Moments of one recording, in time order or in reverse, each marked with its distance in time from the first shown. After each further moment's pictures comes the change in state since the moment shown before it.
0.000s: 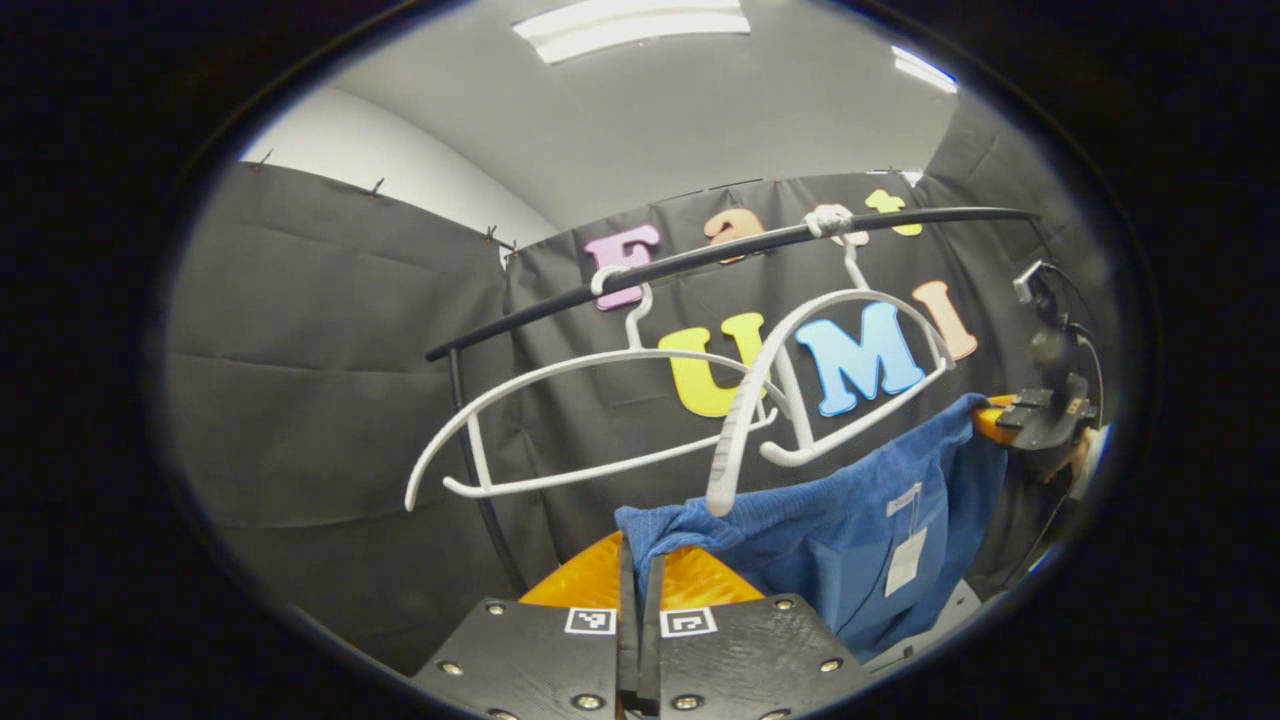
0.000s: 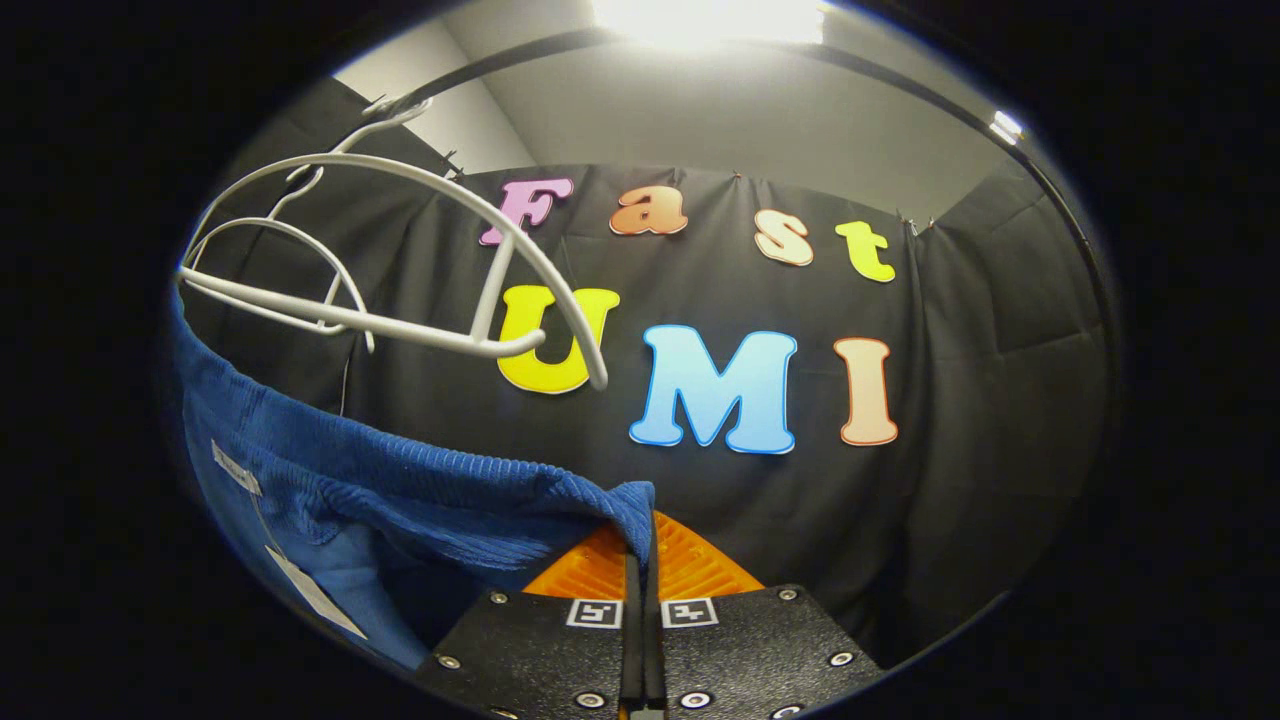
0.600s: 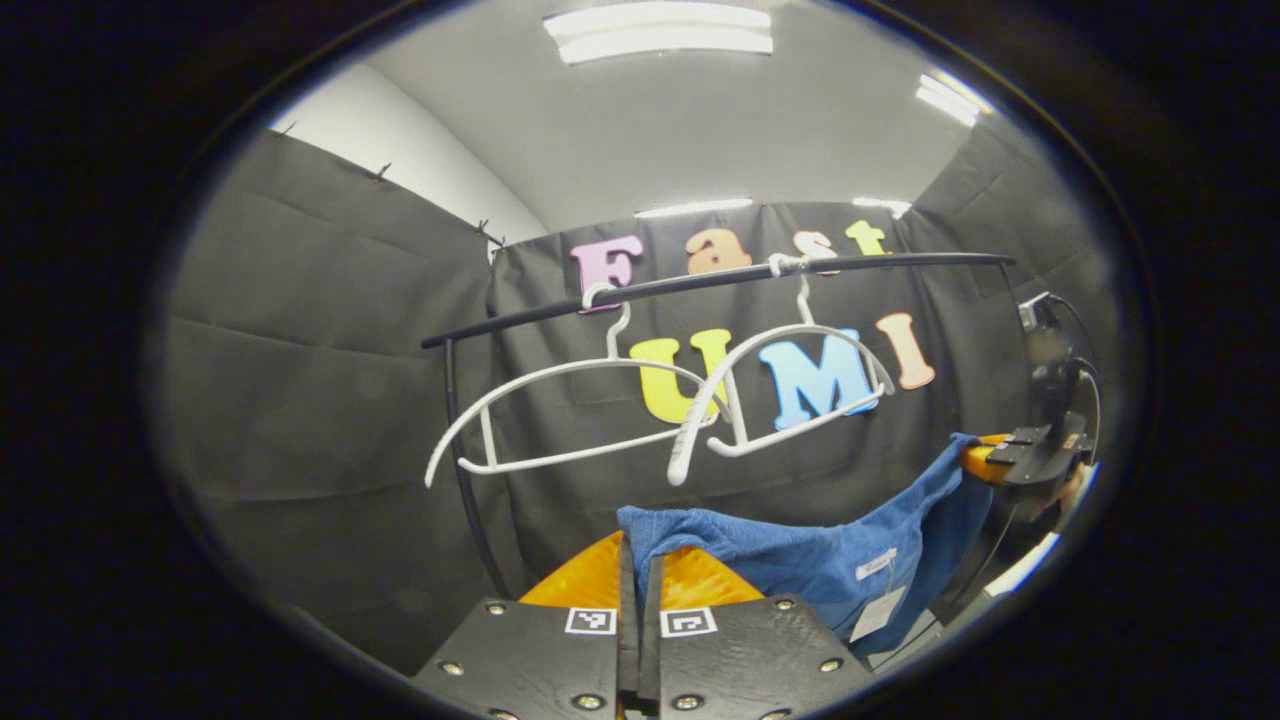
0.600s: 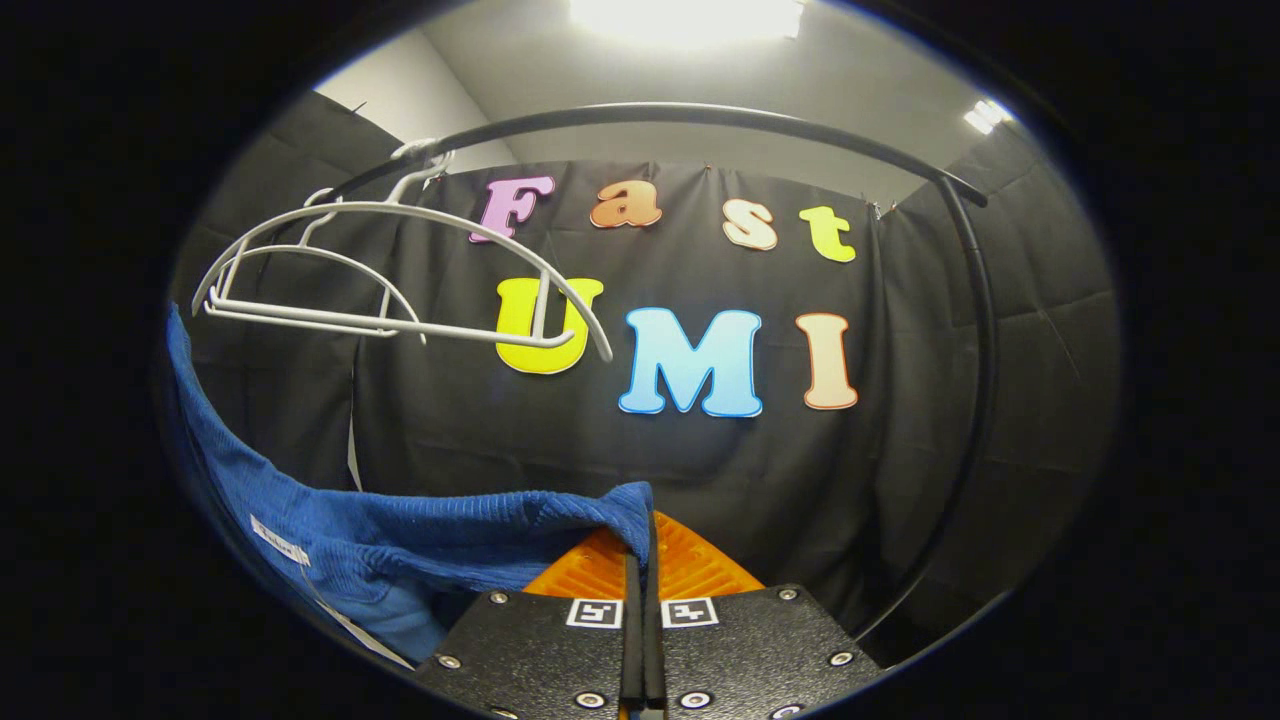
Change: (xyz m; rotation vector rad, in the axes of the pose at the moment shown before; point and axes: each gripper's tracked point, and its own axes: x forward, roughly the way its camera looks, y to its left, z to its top) left arm -0.051 -0.016 0.014 -0.091 -0.023 -0.112; right arm -0.102 -0.002 0.004 0.058 0.051 -0.048
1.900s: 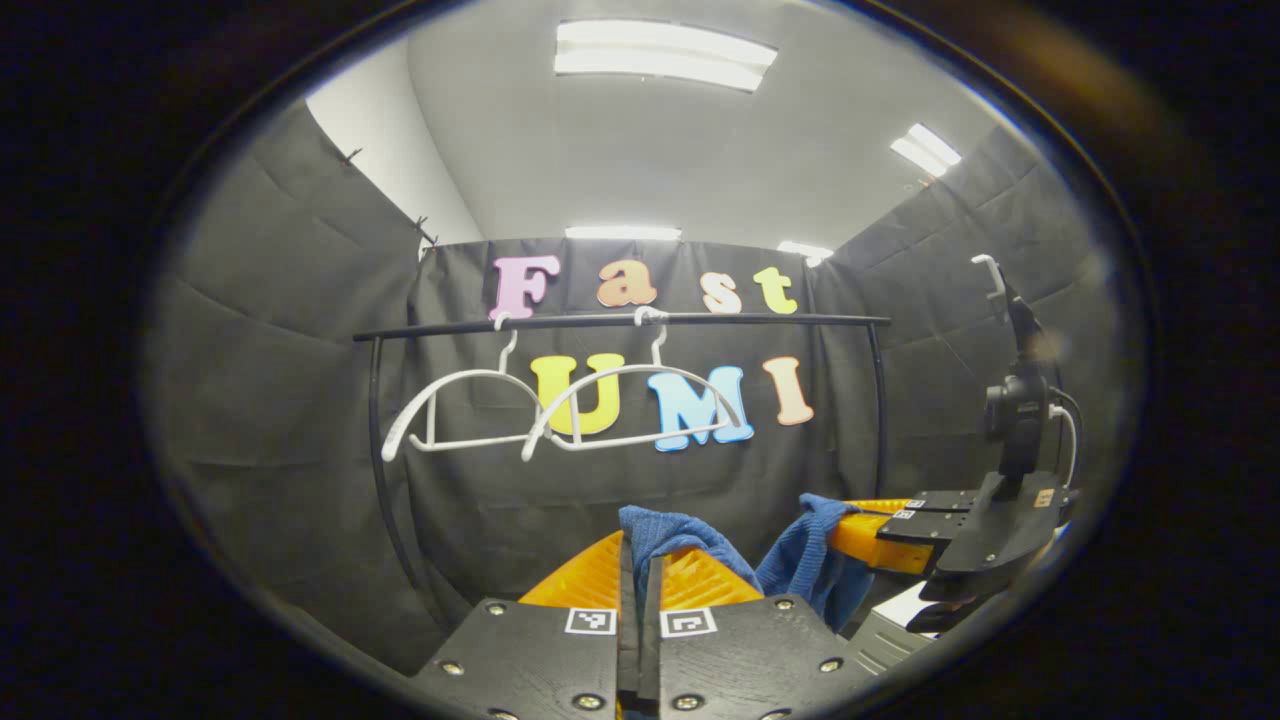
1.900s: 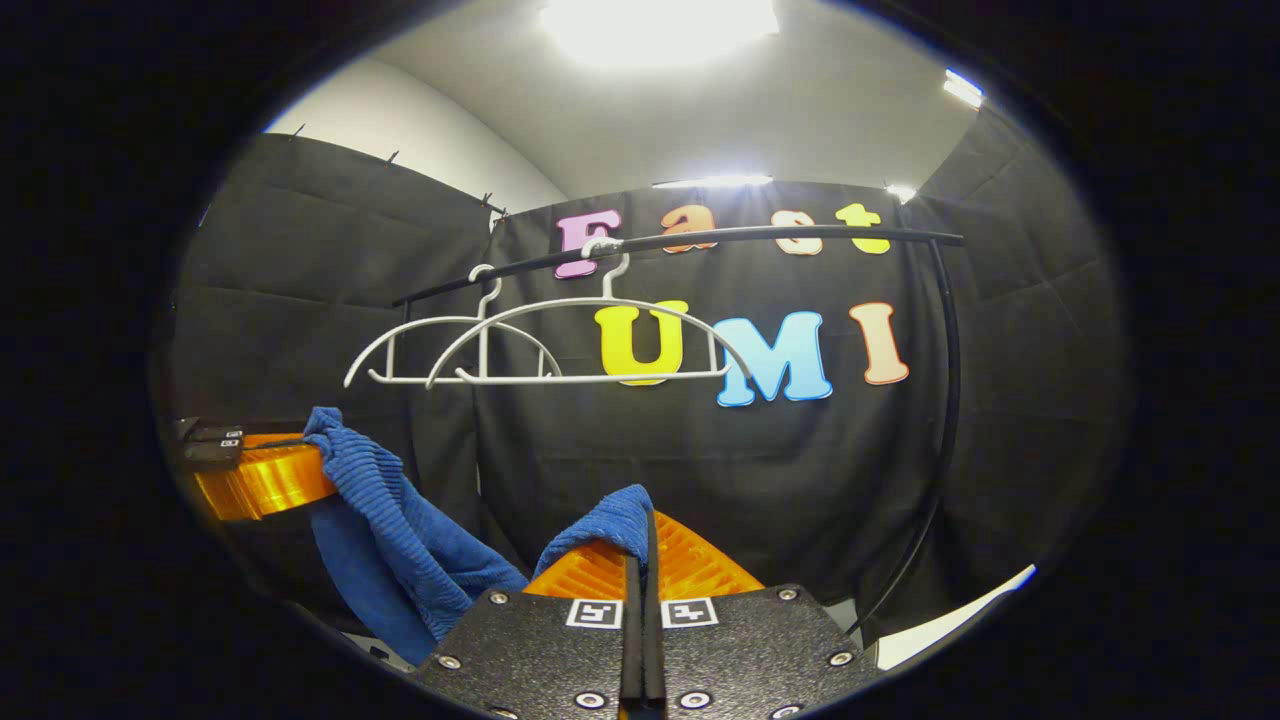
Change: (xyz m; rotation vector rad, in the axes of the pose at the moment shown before) left arm -0.120 -0.081 0.009 -0.117 -0.046 -0.282; right arm -0.188 0.140 0.028 0.127 0.027 0.217
